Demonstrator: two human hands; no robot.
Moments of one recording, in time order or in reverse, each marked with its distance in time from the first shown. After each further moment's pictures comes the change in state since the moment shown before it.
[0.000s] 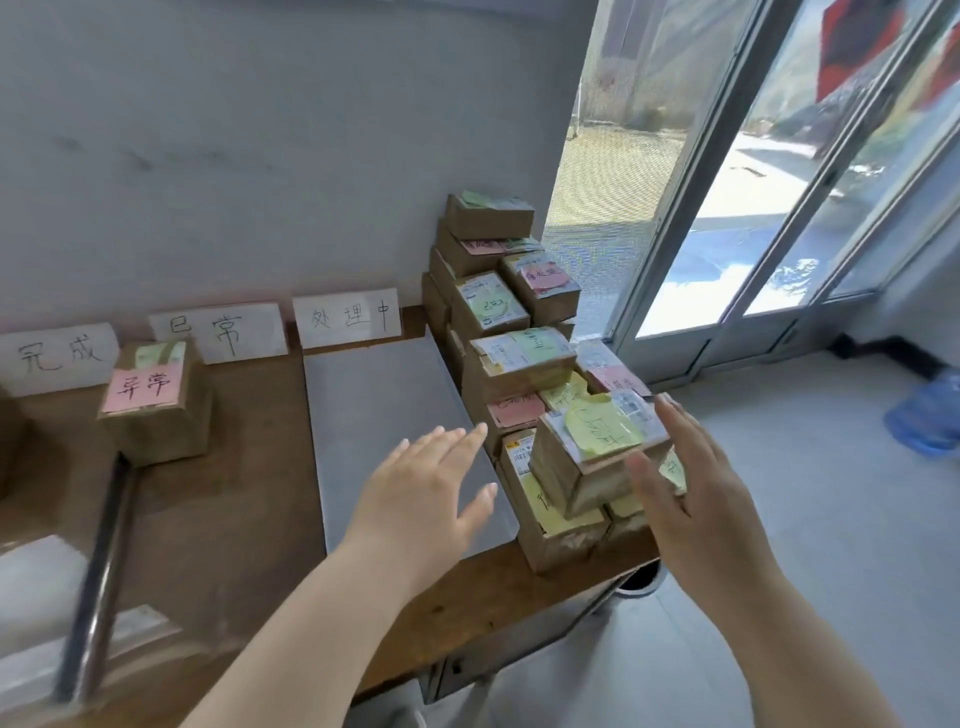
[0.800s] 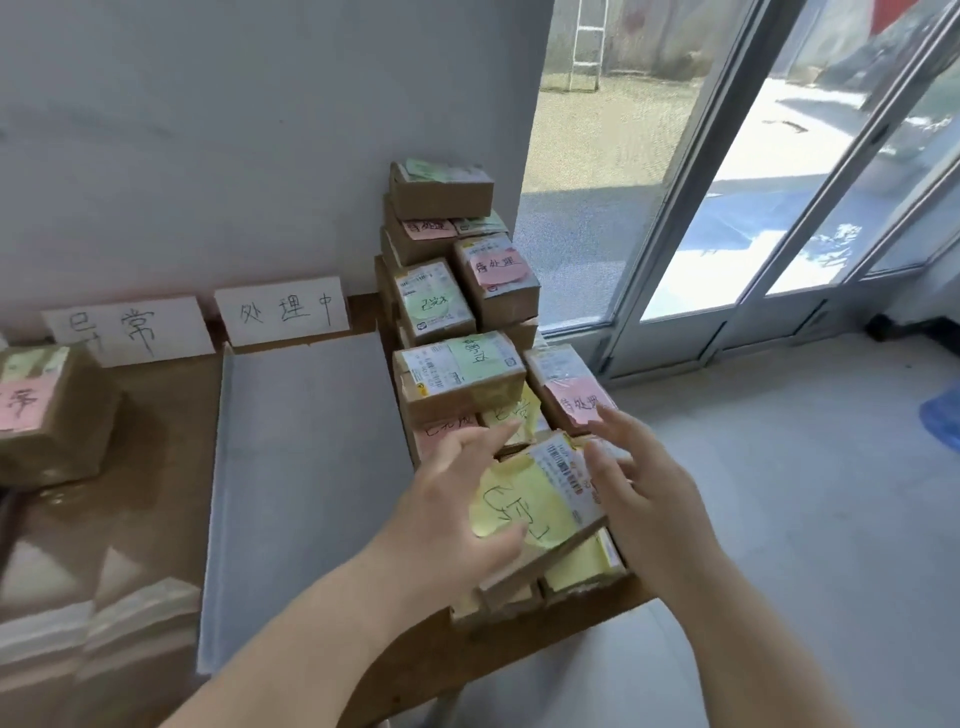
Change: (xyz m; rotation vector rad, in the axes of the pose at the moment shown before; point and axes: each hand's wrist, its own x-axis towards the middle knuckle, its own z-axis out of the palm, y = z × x) left_hand 0.109 0.067 0.068 -0.551 -0.006 0.005; right_hand 0.110 0.092 0.006 0.305 -0.197 0.172
